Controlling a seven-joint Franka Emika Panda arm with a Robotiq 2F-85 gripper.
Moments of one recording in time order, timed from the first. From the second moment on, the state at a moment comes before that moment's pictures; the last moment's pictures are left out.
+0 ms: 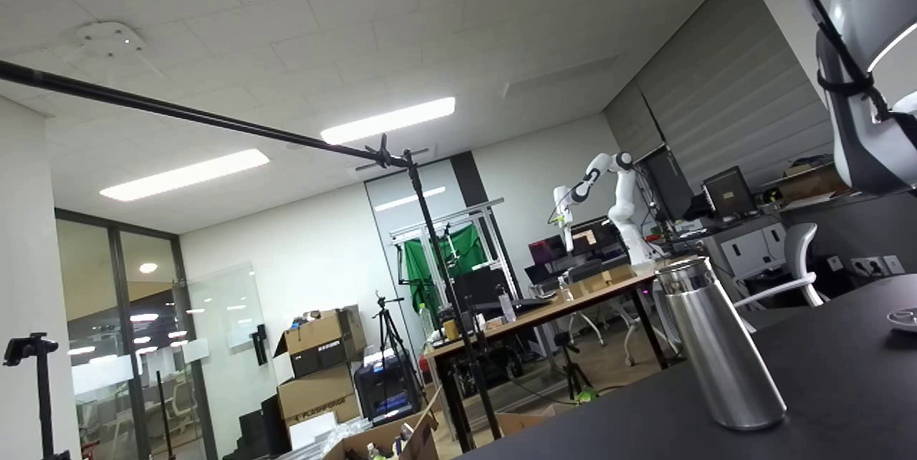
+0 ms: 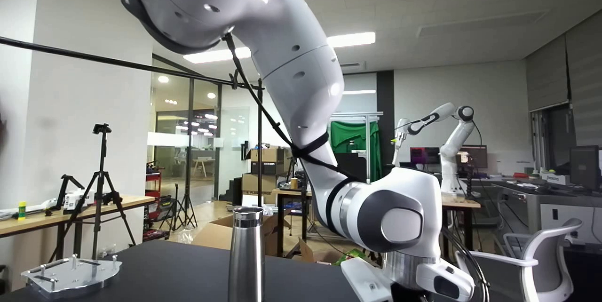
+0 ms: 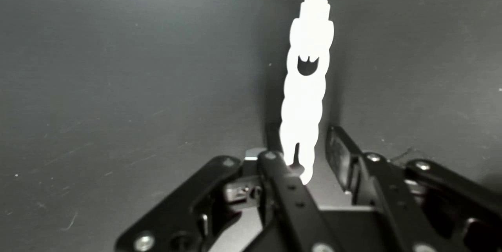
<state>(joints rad) -0.29 0.95 -0.22 -1.70 0.37 2.53 0.30</state>
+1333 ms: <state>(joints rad) -0.17 0.66 -0.23 -1.87 0.32 2.58 0.31</state>
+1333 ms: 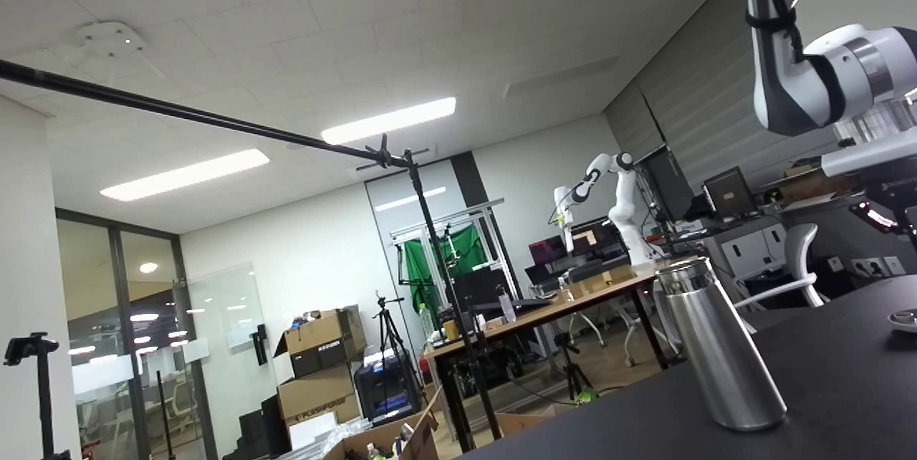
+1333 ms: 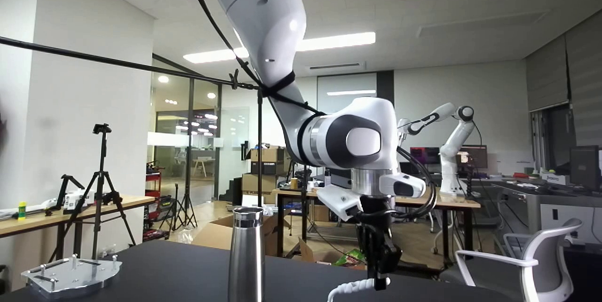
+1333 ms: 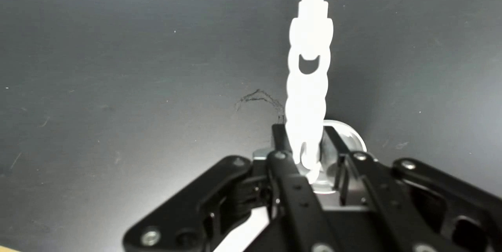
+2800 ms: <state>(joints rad) -0.12 0.62 -0.23 -1.96 0.31 2.95 0.31</state>
